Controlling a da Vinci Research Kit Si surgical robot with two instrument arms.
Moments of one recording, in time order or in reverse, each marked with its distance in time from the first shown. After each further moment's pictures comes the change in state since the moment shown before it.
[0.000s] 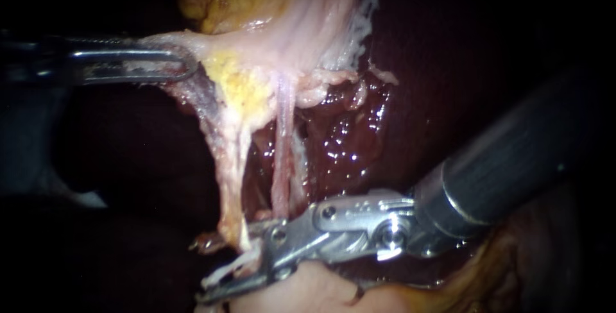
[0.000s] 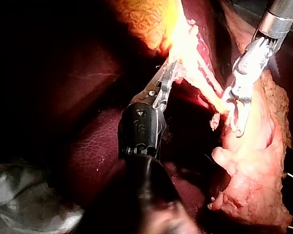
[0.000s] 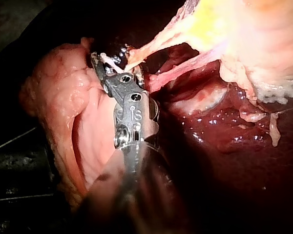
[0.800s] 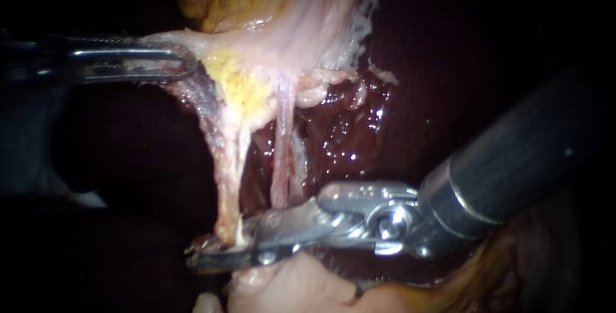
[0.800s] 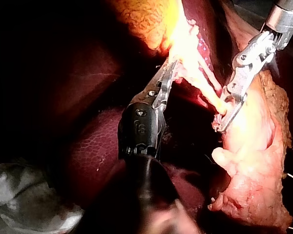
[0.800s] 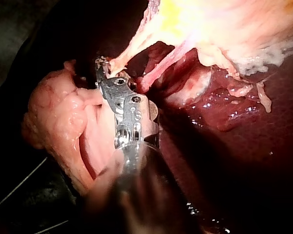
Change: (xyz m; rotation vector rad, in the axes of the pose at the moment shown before) right arm 0.002 0.001 -0.002 -0.052 0.029 0.242; left arm 0.000 0.000 0.000 0.000 0.000 0.000
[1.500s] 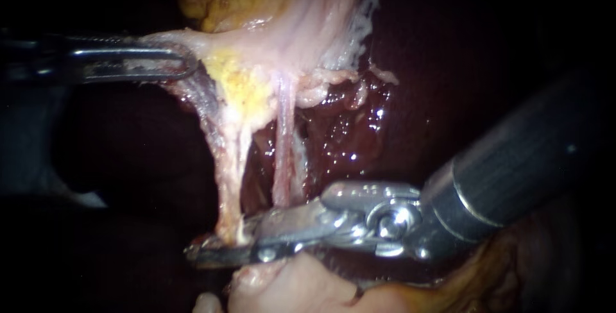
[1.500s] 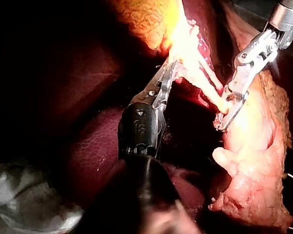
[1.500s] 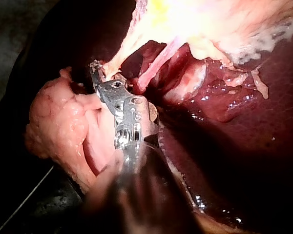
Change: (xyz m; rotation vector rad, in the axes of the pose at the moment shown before) right arm 0.000 0.000 0.000 -0.017 -0.034 0.079; left arm 0.000 0.000 0.000 0.000 0.000 0.000
